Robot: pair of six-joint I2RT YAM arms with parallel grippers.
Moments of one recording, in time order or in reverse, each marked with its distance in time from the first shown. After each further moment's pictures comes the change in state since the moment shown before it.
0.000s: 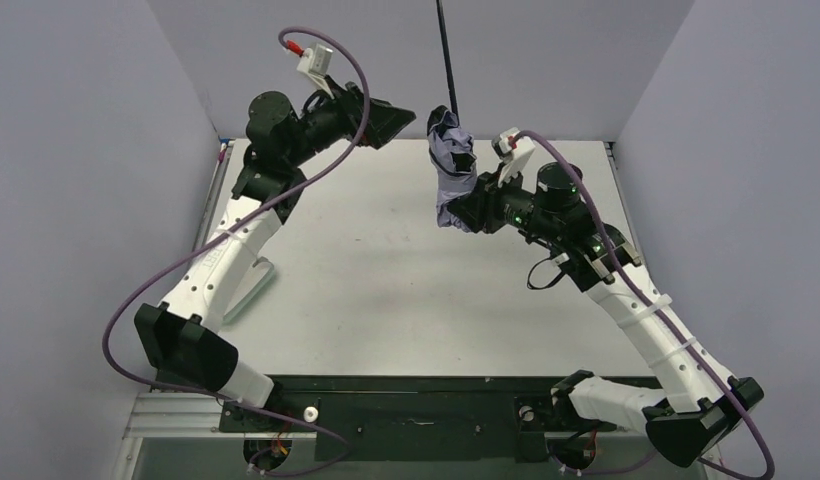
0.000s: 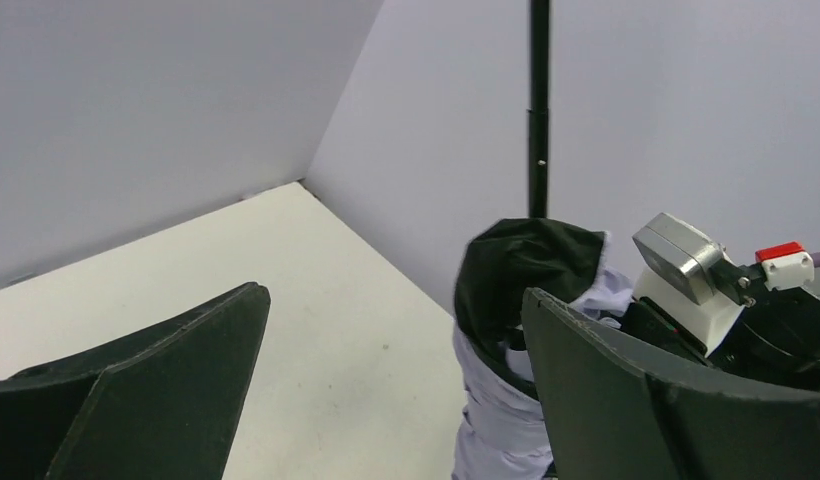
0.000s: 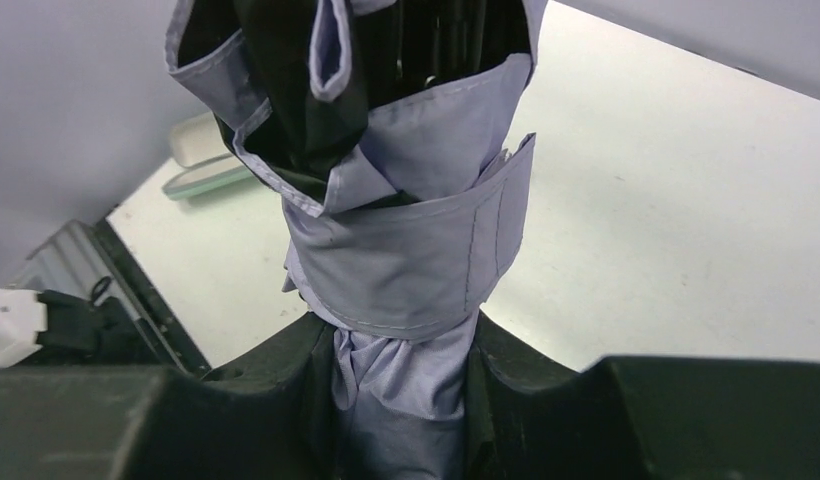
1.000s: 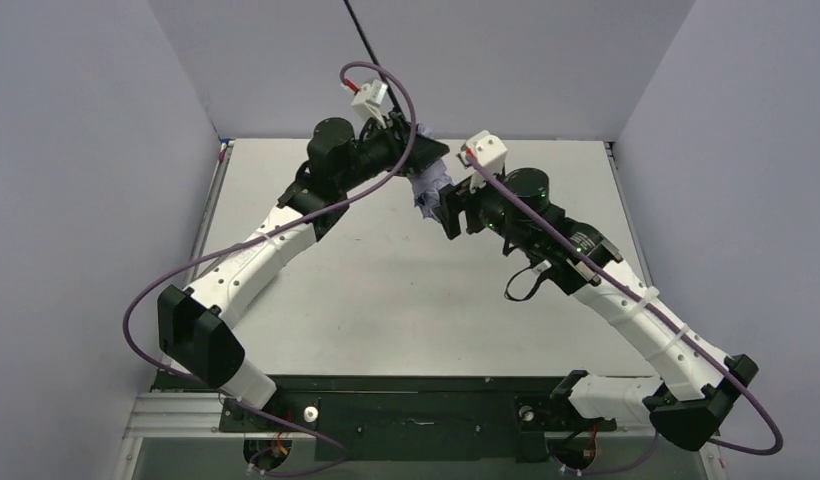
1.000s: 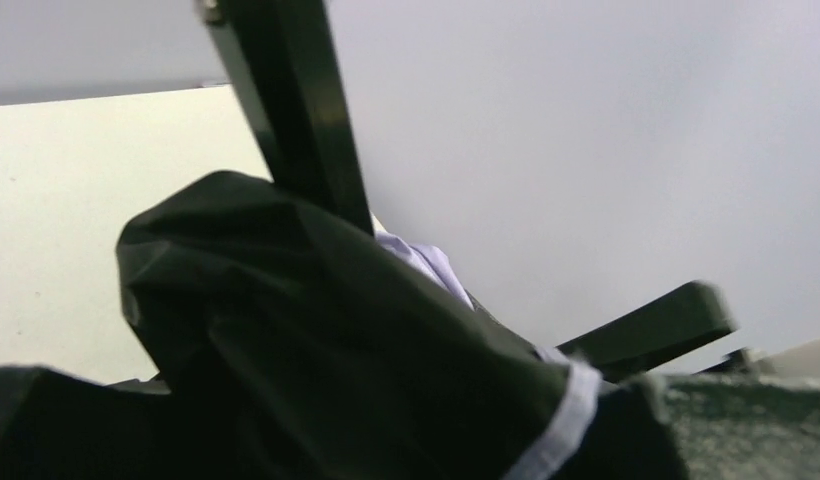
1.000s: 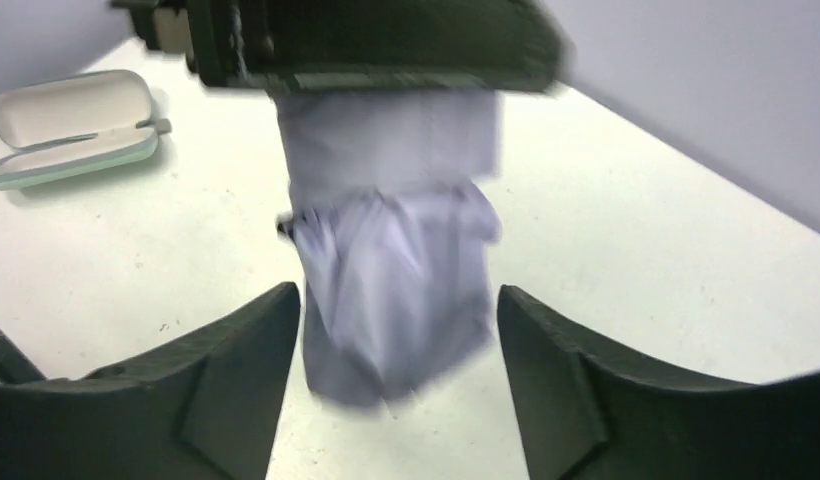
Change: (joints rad) left arm -0.284 0.025 -0.056 -0.156 -0.312 -0.004; right arm 0.266 0.079 0.079 -0.065 0.515 -0.227
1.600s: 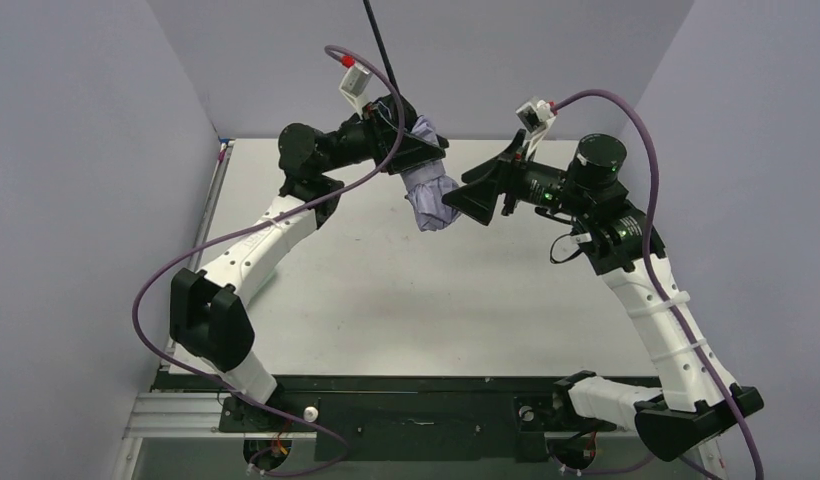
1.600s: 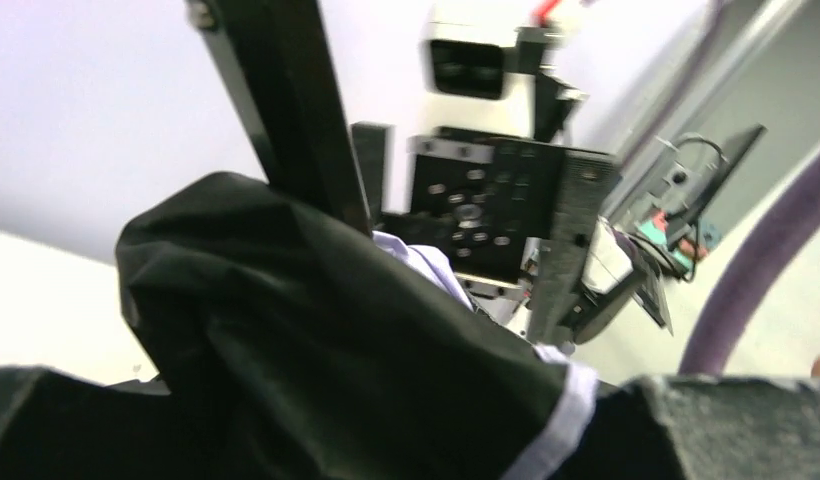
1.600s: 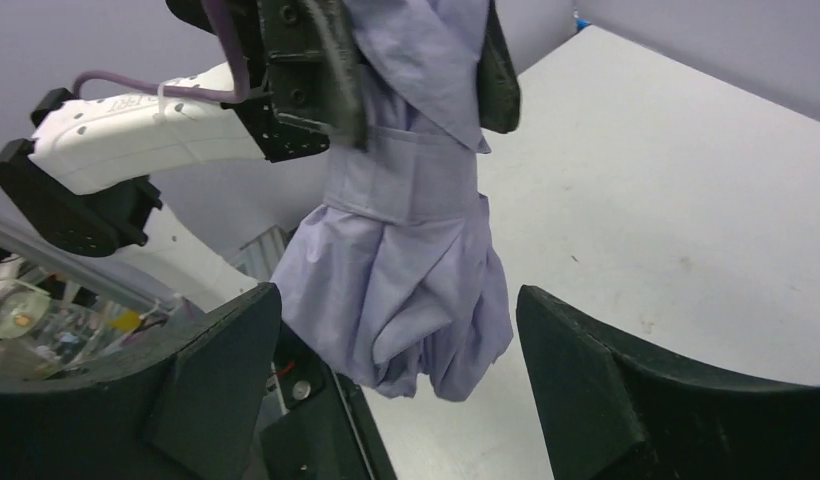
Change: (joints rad) left arm 0.159 0.089 -0.070 0.764 0.645 -0.449; right arm -0.389 -0.055 0.086 0.085 -0.886 0.354
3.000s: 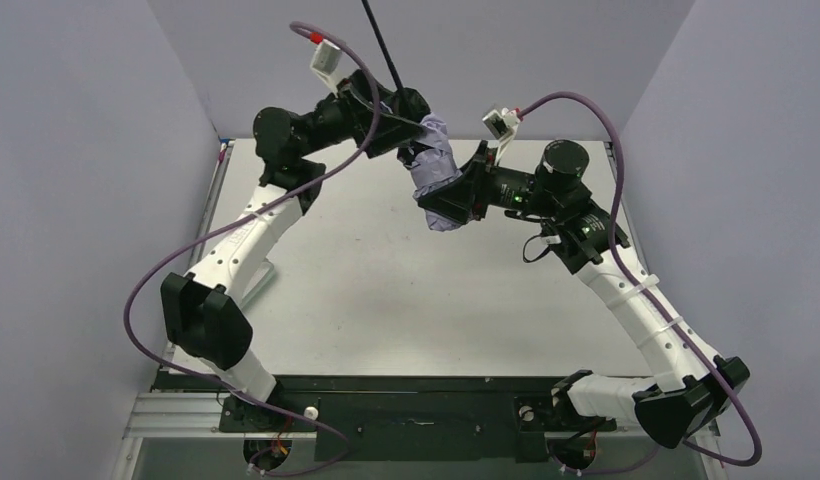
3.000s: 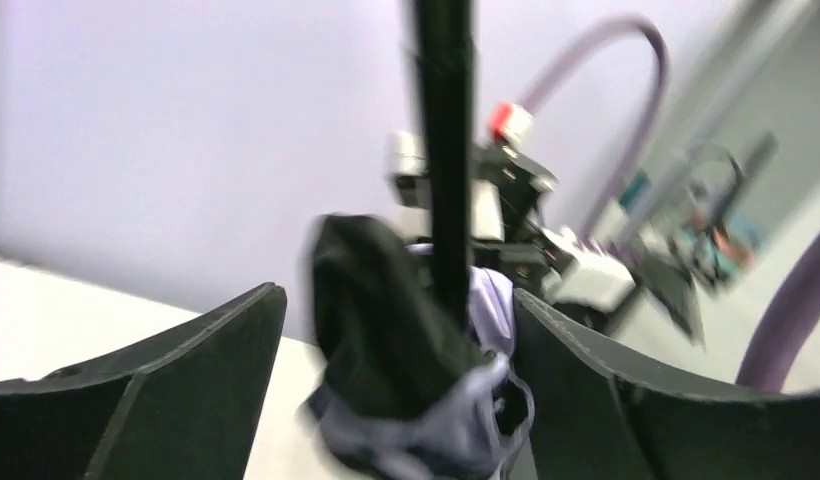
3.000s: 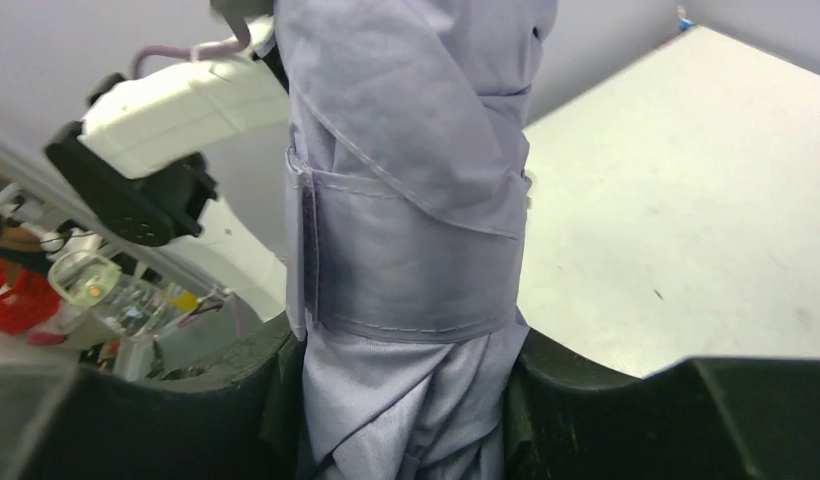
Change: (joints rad) left arm 0.019 0.022 0.167 0.059 0.080 -0.031; right arm 0.132 0.079 -0.094 0.314 -0.065 0.160
